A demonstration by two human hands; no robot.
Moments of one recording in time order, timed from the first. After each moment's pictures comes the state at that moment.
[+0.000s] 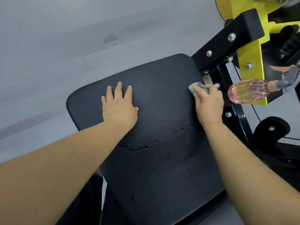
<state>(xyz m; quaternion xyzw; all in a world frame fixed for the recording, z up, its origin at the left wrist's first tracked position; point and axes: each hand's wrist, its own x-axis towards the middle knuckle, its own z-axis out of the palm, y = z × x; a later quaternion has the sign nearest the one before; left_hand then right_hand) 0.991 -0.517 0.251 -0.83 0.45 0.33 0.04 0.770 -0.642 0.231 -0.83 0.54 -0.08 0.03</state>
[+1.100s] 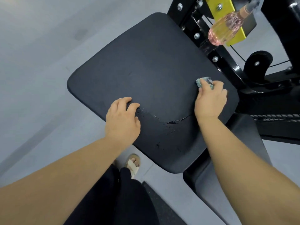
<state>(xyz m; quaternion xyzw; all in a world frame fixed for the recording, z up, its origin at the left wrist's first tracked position) 0.984 -0.385 0.268 -0.71 0.62 0.32 -0.09 0.751 -0.473 0.253 -0.62 0.79 -0.04 -0.03</state>
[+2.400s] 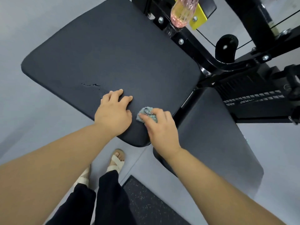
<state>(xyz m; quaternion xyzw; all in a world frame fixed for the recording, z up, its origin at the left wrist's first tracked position) 0.904 -0.354 0.286 -0.67 0.66 0.35 0.01 0.734 -0.313 0.265 -0.82 0.56 -0.11 0.03</state>
